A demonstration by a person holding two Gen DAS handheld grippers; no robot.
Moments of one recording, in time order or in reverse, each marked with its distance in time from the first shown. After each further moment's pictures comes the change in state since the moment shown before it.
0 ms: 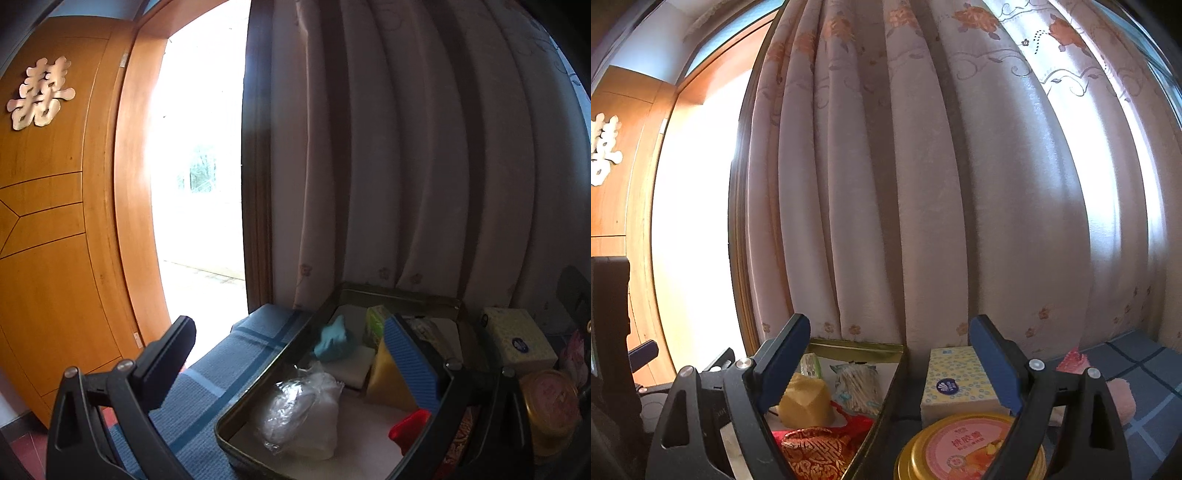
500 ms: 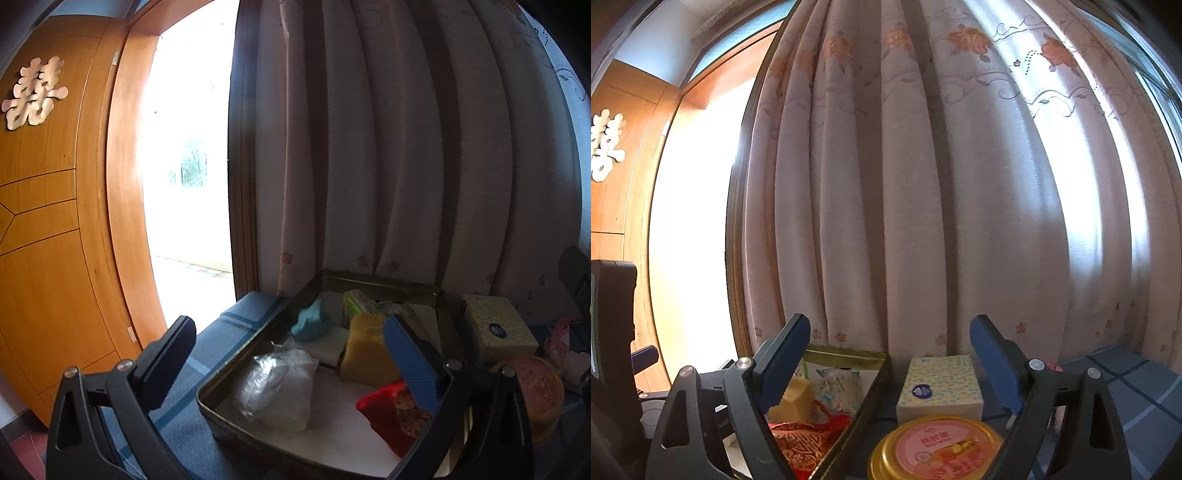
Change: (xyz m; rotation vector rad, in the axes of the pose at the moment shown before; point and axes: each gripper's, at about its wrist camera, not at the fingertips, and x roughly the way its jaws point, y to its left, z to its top) left arm -0.022 -0.016 -0.007 0.003 0.031 -0.037; right arm -0.024 -0.011 0.002 -0.030 -0.056 -0.031
